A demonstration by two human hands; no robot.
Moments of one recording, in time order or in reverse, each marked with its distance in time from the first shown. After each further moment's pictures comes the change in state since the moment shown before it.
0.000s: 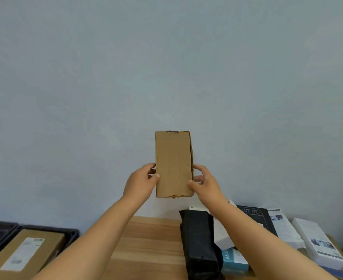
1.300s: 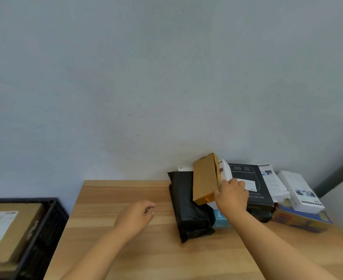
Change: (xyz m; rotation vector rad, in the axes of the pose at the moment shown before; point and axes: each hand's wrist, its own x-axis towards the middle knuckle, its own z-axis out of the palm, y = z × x) left_hand -0.044 -0.156 0.097 0.298 -0.558 -0.136; right_hand -0.003 0.162 -0.018 -1.182 0.189 0.359
